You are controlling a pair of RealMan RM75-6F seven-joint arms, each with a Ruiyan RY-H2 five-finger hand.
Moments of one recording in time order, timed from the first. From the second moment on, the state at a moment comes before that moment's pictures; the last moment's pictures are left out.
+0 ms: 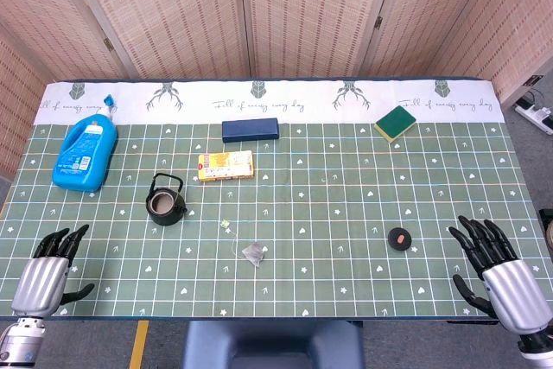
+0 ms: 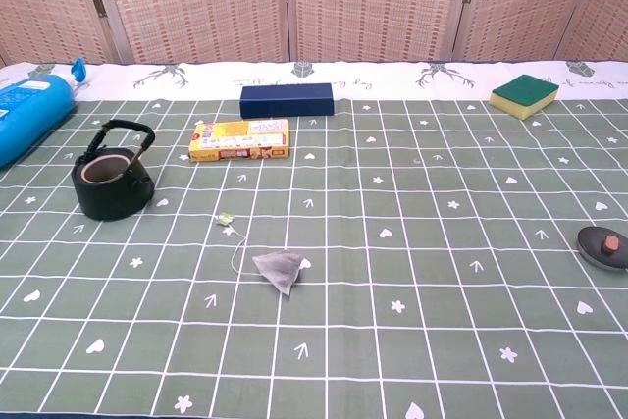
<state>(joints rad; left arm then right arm) -0.12 -1.19 0.04 -1.65 1.49 1.46 0.20 0.01 -1.04 -0.04 -1.60 -1.83 1.63 0.08</state>
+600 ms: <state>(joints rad) -0.23 -1.24 0.00 -1.59 1.65 1.42 0.01 0.00 -1.03 -0.09 -1.56 -1.95 1.73 0.15</state>
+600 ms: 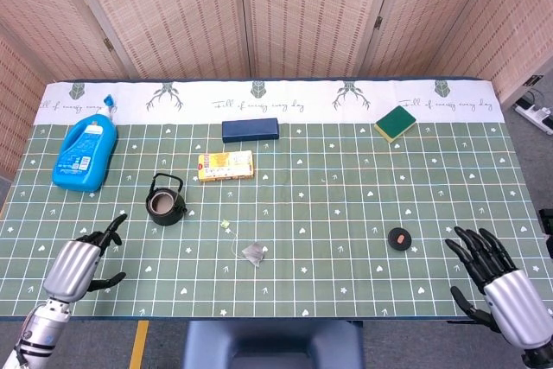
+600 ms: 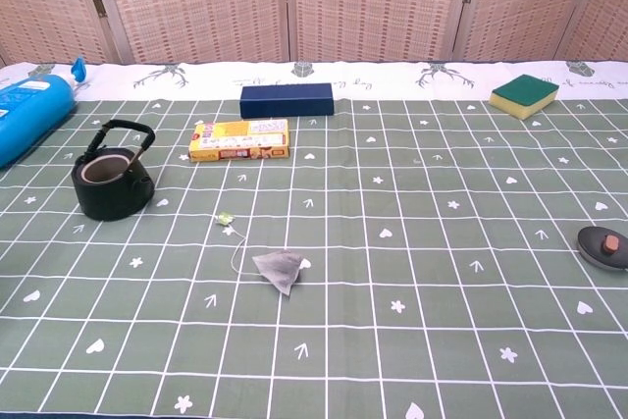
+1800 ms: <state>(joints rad) -0.60 -1.75 -0.12 -1.21 1.56 1.11 0.15 -0.09 -1.14 -0.15 -1.28 -2.23 2.12 0.15</state>
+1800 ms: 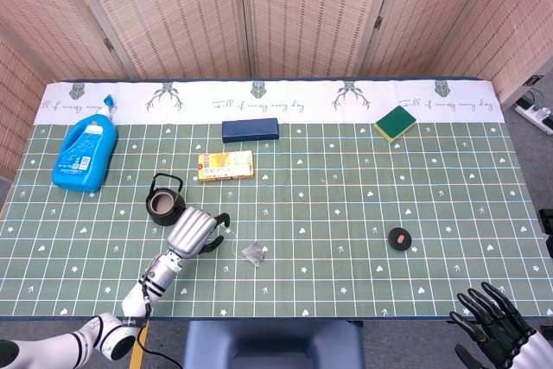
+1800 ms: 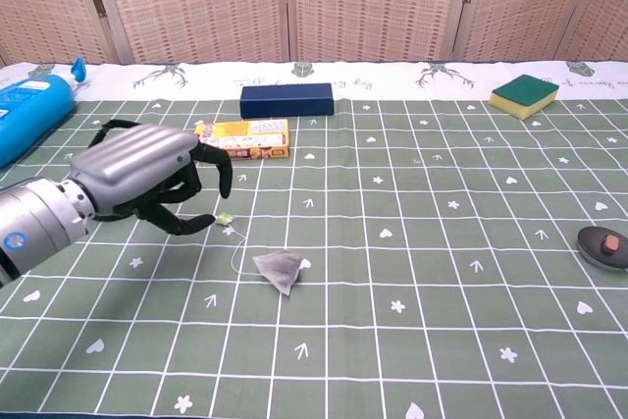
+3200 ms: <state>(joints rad) -0.68 -1.92 -0.11 -0.90 1.47 1.04 0.08 -0.10 -1.15 -0.16 -1.26 -2.24 2.16 0.13</state>
